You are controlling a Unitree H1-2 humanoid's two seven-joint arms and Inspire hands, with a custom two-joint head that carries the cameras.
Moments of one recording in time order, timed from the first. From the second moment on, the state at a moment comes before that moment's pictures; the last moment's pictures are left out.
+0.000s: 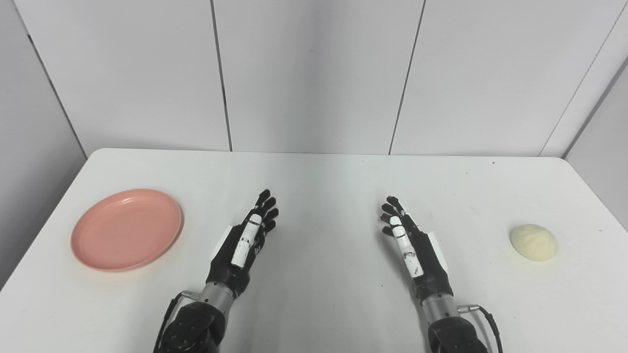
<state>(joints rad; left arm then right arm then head) -0.26 -0.01 -0.09 0.23 -0.10 0.02 -0.18 -0.18 -0.06 0.03 0.10 -0.09 -0.06 0.01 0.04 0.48</state>
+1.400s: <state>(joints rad) -0.31 -0.05 -0.10 0.33 -0.06 -0.05 -0.13 -0.19 -0.10 -0.01 0.10 0.02 -0.06 0.06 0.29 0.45</state>
